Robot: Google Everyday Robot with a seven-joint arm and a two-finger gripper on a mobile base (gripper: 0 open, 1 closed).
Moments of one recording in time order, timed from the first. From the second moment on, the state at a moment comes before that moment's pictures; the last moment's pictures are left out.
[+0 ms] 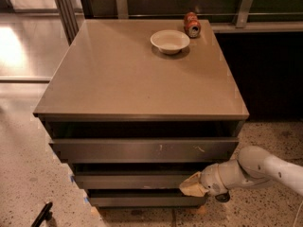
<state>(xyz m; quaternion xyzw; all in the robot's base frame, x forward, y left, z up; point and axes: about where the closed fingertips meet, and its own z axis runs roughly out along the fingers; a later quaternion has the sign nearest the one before) 0.432 -0.124 0.499 -0.45 0.79 0.36 0.22</state>
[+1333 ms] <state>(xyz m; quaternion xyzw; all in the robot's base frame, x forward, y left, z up) 0.431 -0.124 0.499 -0.45 0.79 0.36 0.22</state>
